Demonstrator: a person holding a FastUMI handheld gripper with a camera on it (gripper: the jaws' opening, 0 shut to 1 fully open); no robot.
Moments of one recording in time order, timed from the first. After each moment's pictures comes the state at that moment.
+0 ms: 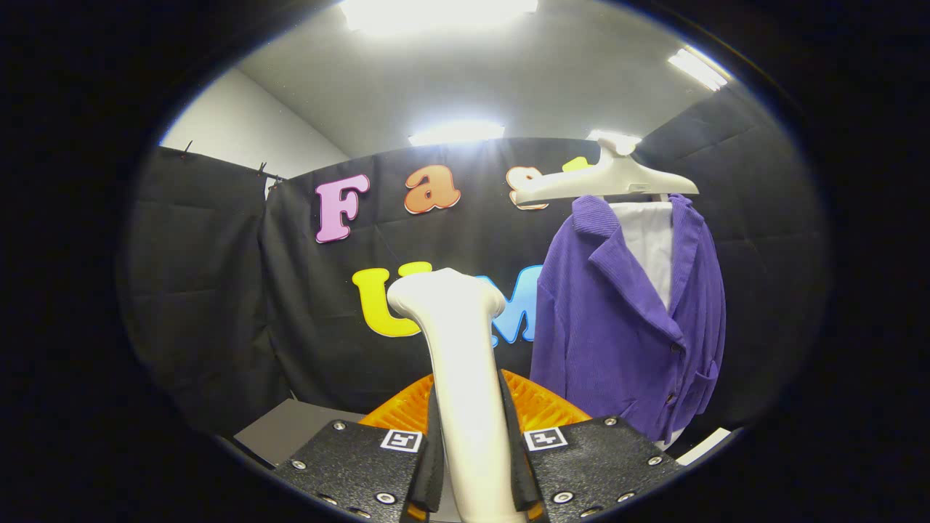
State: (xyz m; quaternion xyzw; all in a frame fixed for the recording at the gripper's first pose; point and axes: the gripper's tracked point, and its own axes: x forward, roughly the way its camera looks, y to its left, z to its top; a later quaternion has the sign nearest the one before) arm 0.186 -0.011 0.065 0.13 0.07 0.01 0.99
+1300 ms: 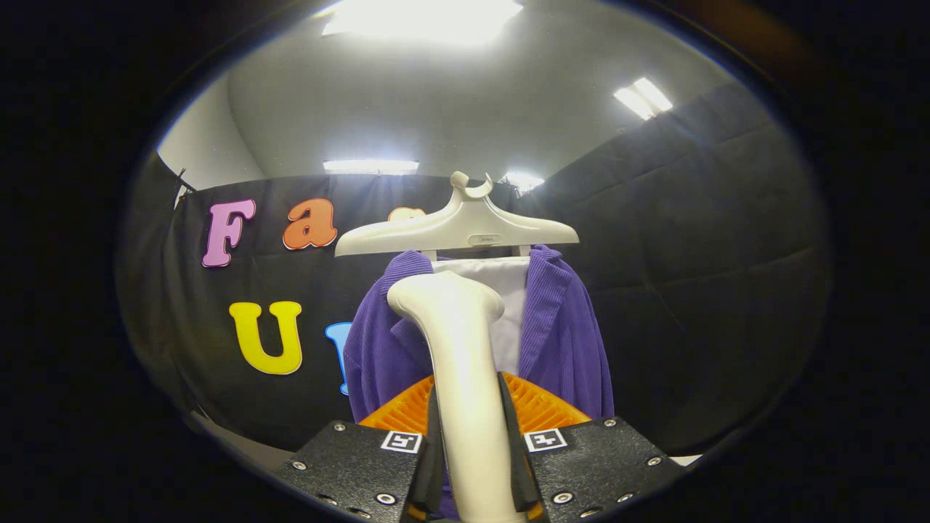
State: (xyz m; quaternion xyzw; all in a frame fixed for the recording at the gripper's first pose) arm 0.228 -0.206 0.061 0.09 0.02 -0.19 0.98
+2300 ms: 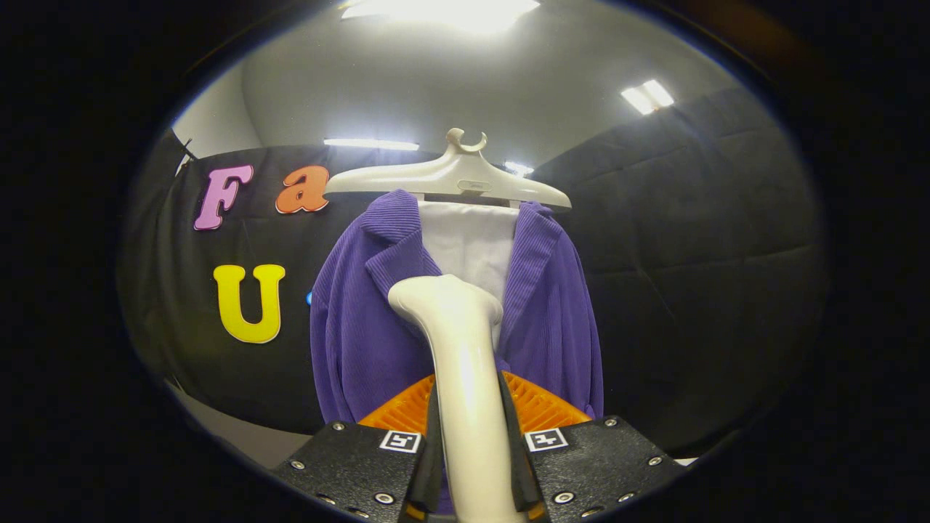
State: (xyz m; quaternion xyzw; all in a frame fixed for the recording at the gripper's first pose) arm 0.222 -0.212 -0.013 0.06 0.06 -0.21 0.97
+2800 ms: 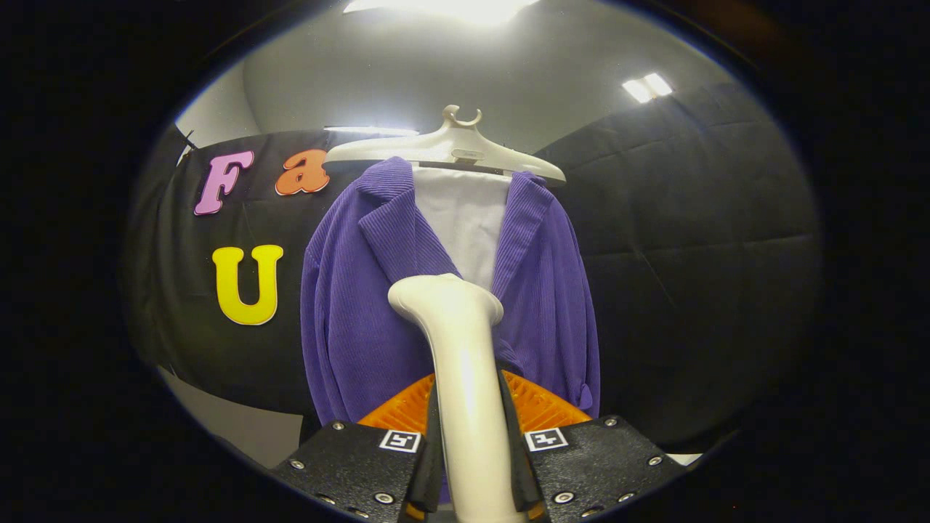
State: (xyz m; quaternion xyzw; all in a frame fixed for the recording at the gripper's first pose) arm 0.214 -0.213 -0.051 0.07 0.08 -0.21 0.97
